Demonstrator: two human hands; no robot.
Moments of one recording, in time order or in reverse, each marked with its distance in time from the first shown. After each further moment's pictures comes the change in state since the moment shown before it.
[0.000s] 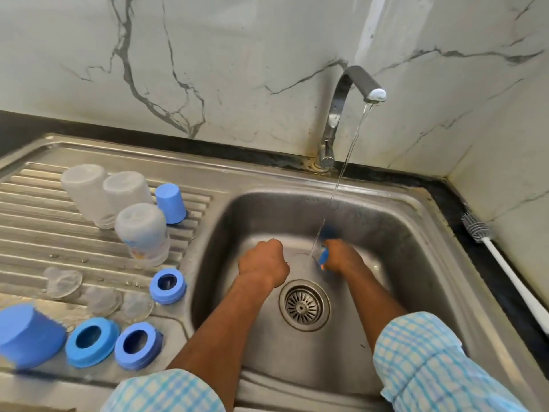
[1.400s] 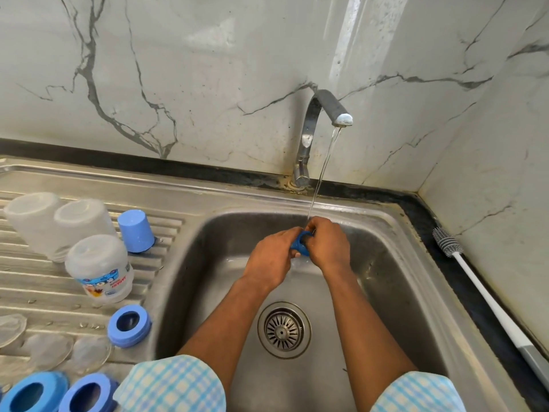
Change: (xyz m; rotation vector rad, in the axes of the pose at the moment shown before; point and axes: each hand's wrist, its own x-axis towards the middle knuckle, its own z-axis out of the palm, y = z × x) left_hand 0.051 0.040 0.009 -0.275 0.297 0.600; right_hand -0.040 -0.044 -0.077 0.254 0.518 -0.027
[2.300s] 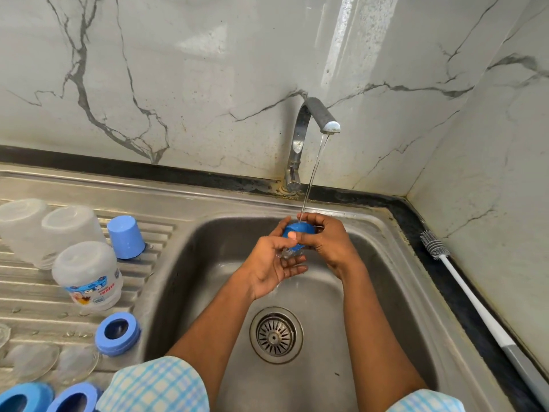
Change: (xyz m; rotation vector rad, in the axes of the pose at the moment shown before) left_hand 0.001 0.021 -0.013 -1.501 -0.221 -0.560; right_hand 0.001 0.013 -0.032 0.894 -0.260 0.039
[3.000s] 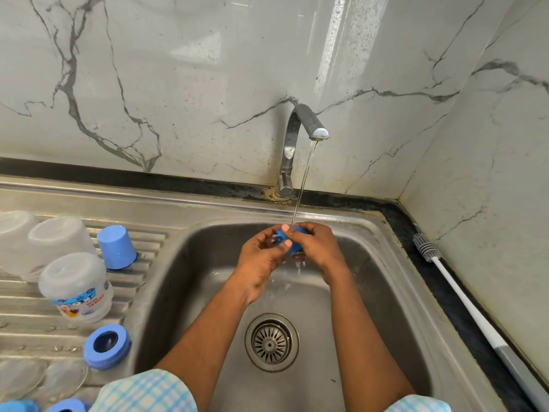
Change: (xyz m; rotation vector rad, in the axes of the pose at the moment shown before) left_hand 0.003 0.001 0.006 0.080 0.190 0.224; right_hand 0.001 -0.001 0.010 -0.088 0.064 0.049
